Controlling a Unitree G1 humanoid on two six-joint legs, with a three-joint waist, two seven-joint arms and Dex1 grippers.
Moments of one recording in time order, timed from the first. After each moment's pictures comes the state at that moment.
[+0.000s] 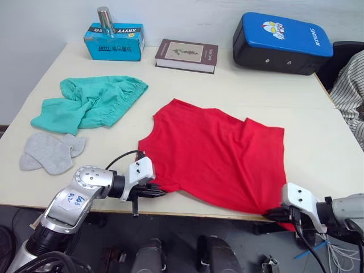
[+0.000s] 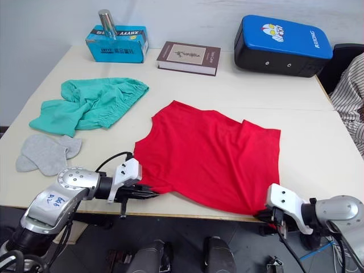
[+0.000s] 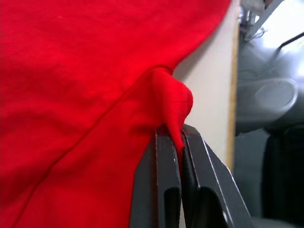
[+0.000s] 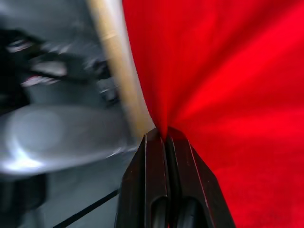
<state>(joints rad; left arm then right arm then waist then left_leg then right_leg) -0.24 0.72 -0.12 -0.49 -0.32 0.85 -1.02 0.28 -1.11 -0.17 -0.41 0.35 0.48 1.20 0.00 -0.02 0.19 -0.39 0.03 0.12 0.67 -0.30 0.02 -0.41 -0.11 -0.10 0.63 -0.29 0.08</state>
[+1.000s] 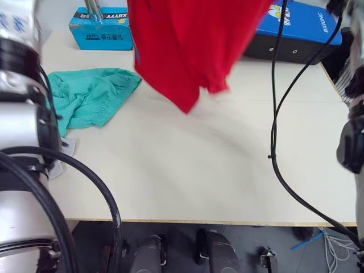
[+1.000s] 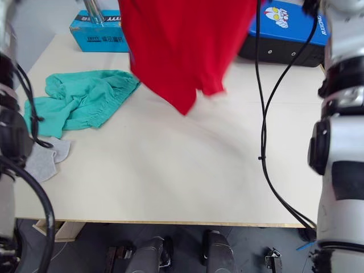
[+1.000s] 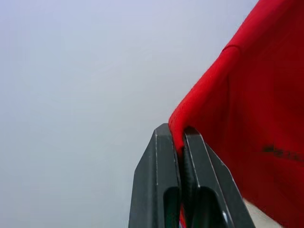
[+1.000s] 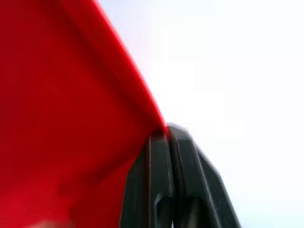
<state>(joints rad) -1.88 0.72 -0.14 1.24 0.21 -0.38 -0.40 -1.78 -0.71 0.14 1.20 -0.23 -0.39 0.39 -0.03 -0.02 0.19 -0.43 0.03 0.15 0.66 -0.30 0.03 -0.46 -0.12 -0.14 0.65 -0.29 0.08</state>
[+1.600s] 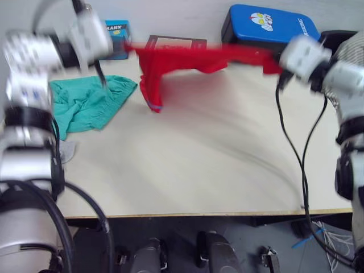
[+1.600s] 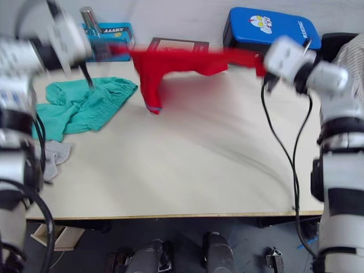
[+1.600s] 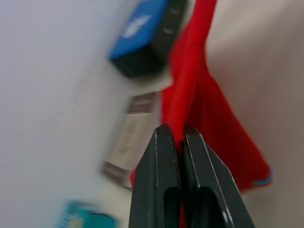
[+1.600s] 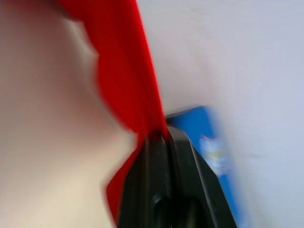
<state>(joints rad) -0.81 0.78 -0.04 0.42 -0.12 -0.22 -1.05 -0.97 -0.80 0.12 1.03 -0.11 -0.72 0.93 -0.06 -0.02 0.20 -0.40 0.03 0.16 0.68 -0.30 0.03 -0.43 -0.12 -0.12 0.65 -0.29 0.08</state>
